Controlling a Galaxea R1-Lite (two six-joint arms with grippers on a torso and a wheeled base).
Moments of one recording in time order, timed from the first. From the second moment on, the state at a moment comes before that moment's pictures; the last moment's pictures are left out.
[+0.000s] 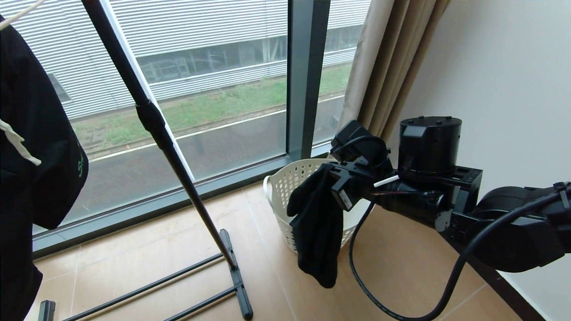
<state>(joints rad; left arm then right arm) 0.00 0.00 -0.02 0.06 0.12 -0.03 0.65 1.82 -1.00 -0.56 -0.12 -0.38</state>
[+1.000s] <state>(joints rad) 0.00 0.00 -0.02 0.06 0.12 -0.03 0.65 1.83 -1.00 -0.56 -0.12 -0.38</state>
